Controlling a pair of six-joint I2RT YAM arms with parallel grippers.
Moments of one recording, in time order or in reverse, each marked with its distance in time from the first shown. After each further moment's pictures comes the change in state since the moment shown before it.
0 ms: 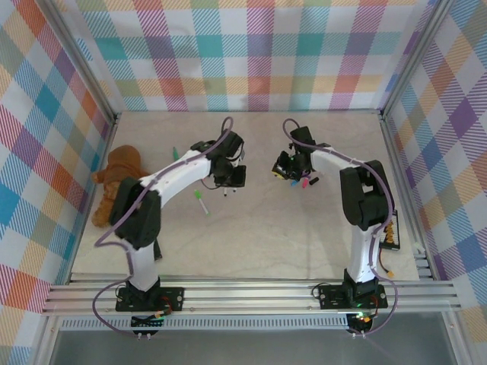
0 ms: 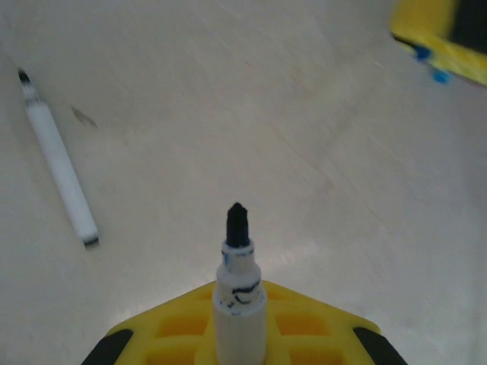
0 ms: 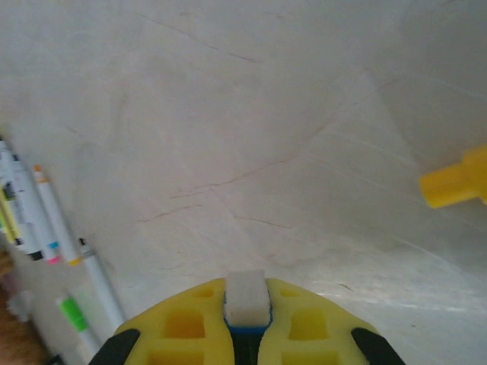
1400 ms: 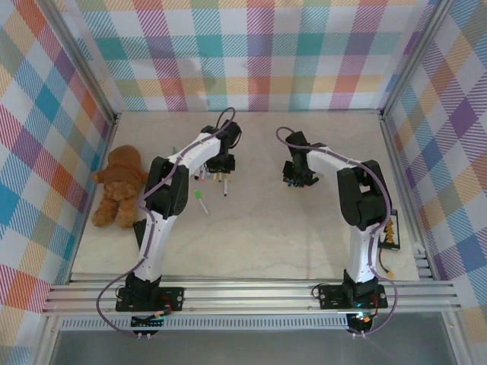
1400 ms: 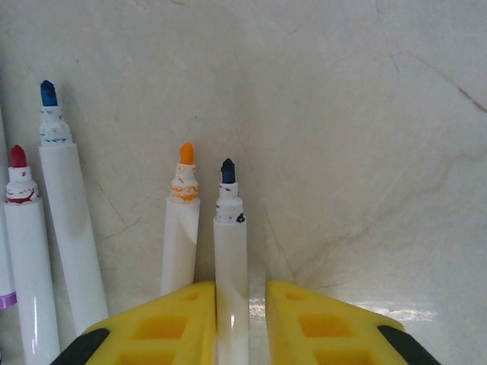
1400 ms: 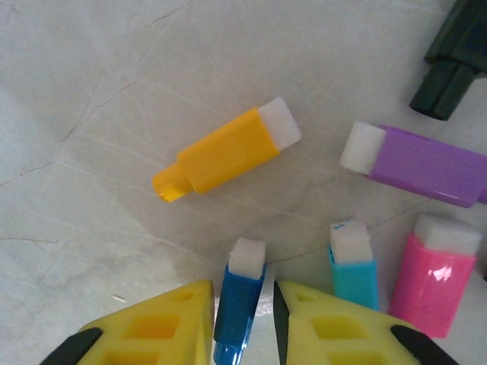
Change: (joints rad) left arm 0.128 0.449 0.457 -0.216 -0.291 0.029; right arm 0.022 0.007 0.021 -0.211 0.370 -0.156
